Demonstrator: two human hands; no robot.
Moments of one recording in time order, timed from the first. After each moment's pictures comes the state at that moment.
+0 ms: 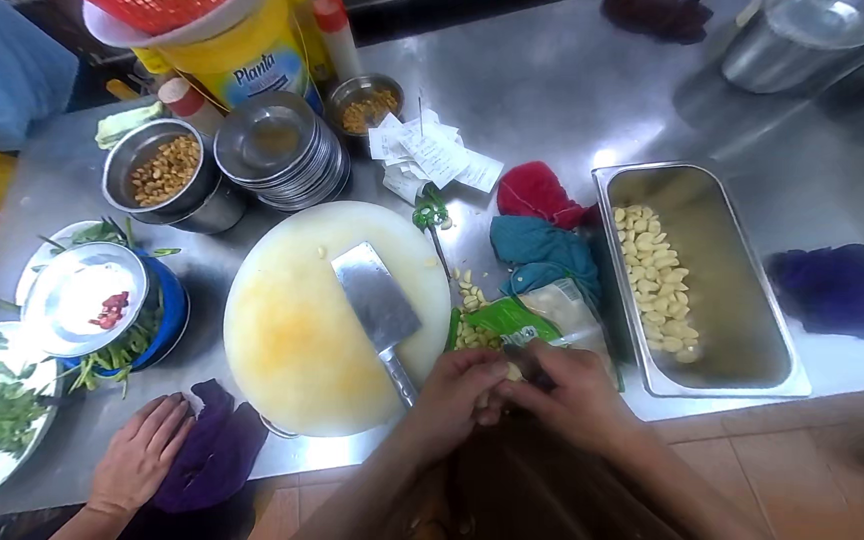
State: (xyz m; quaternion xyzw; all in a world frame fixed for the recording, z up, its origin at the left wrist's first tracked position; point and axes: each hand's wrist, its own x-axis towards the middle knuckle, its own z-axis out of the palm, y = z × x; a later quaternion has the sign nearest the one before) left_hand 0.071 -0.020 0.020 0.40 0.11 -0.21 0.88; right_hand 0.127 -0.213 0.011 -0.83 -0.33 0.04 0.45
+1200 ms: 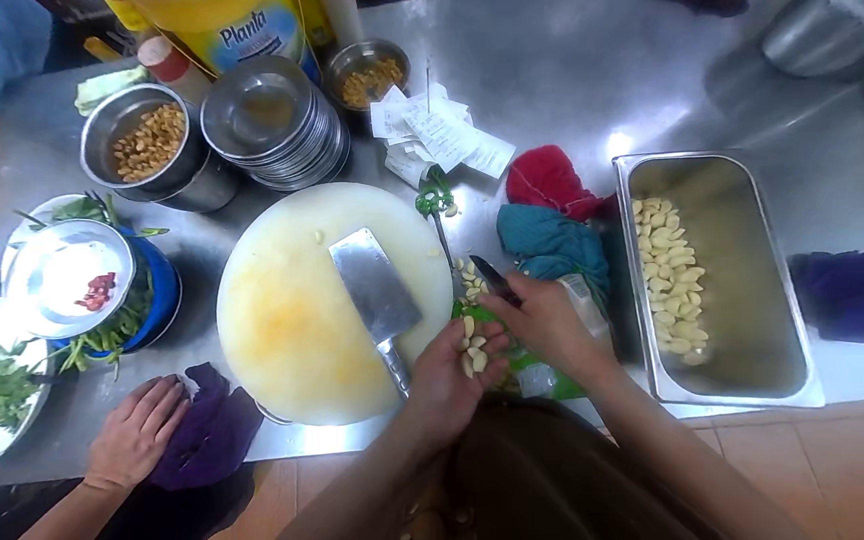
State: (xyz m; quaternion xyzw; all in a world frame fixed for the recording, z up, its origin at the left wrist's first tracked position) left_hand 0.088 -0.029 0.023 0.22 0.37 -0.13 0.89; right_hand 0.192 -0.172 0.005 -0.89 -0.22 0.14 0.36
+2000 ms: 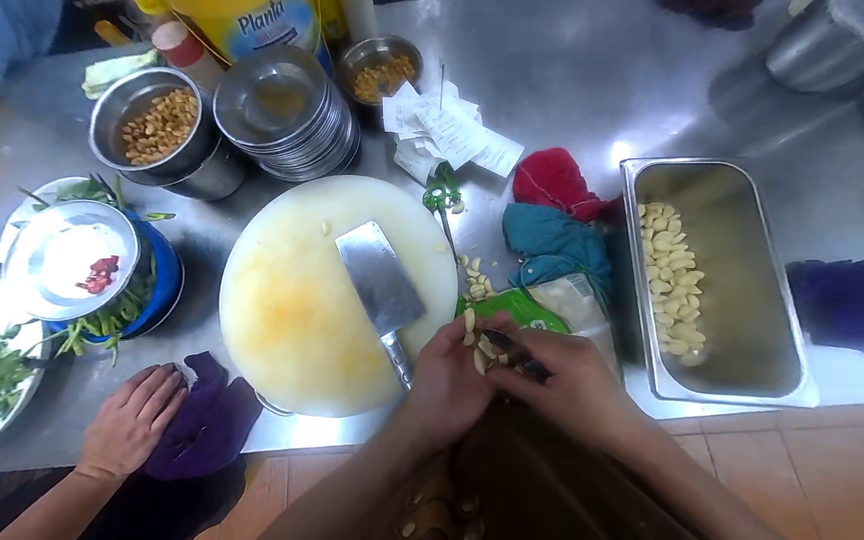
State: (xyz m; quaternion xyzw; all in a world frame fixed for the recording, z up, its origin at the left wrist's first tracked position) left_hand 0.080 -0.026 0.024 0.12 0.31 -0.15 0.93; right_hand 0.134 -0.195 0.028 -0.84 -0.32 0.11 0.41
